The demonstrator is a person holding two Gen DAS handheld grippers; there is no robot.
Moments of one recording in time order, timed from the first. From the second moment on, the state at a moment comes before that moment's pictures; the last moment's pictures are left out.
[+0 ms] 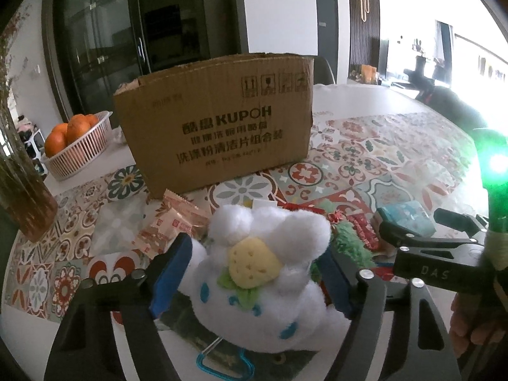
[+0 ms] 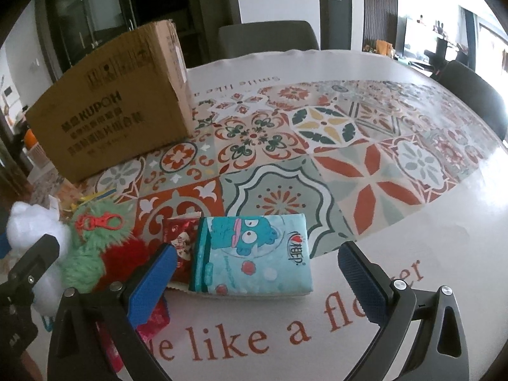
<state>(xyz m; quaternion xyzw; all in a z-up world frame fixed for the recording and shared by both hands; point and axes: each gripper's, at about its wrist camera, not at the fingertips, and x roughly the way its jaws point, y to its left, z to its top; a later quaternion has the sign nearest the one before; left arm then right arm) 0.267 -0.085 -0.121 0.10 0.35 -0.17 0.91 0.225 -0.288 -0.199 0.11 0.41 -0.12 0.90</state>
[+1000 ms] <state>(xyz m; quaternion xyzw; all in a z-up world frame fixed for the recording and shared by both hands) 0.242 -0.068 -0.091 0.05 0.34 -0.18 0.92 0.191 -0.270 -0.143 0.10 0.36 -0.08 0.93</state>
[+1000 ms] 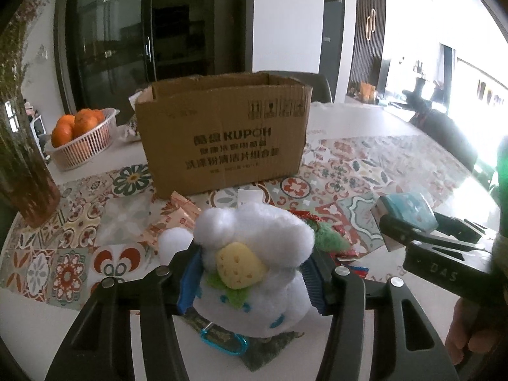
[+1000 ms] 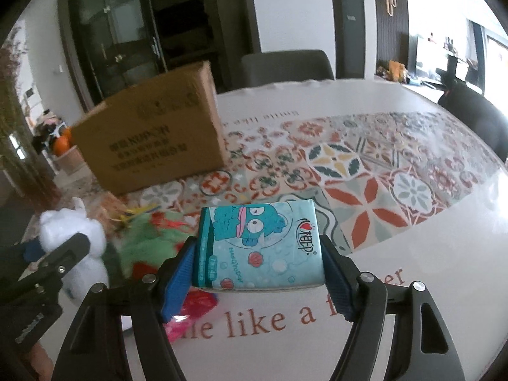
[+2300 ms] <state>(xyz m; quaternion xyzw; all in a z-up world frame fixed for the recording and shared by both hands) 0.251 -0.033 0.031 0.02 0.24 -0.17 0.96 0.208 -0.222 -0.016 0.07 0.24 0.02 0.97</state>
